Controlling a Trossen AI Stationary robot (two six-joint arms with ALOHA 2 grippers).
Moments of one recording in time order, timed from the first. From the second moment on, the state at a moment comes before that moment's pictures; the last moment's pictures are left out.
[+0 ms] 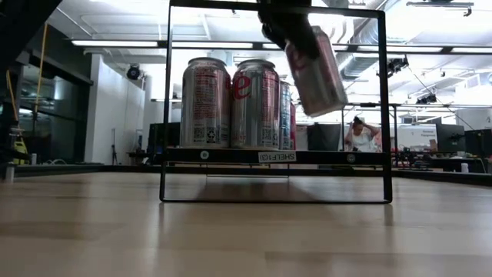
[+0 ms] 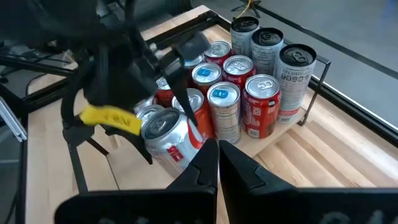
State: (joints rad) left arm -0.07 2.15 2.20 -1.06 -0.24 0.08; right arm 0.40 0.94 1.20 -0.95 0.66 0.70
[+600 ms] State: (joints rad) left arm -0.06 2.18 2.21 -1.15 -0.16 -0.01; right arm 0.40 0.97 1.20 -0.96 0.67 0.70
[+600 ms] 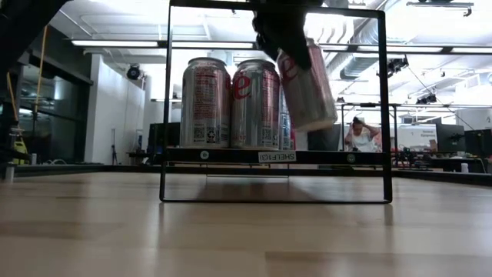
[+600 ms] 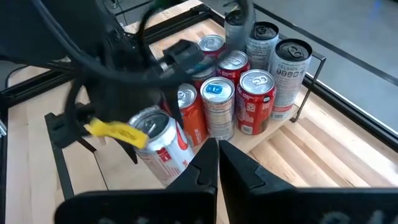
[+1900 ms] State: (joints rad) left arm -0.06 2.23 2.26 -1.16 -0.16 -0.04; right arm 0.40 1.05 1.20 -0.96 0.64 0.70
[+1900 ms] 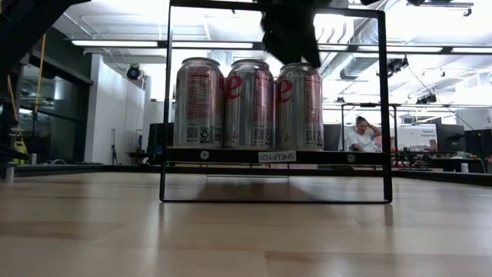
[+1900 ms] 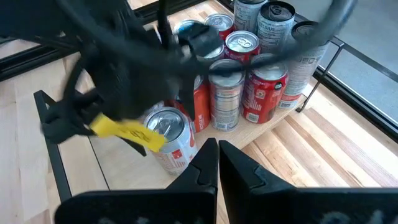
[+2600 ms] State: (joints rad) left arm -0.03 1.89 2.34 -1.23 -0.25 -0.12; right arm 0.39 1.05 1.20 -0.98 0.64 0.68
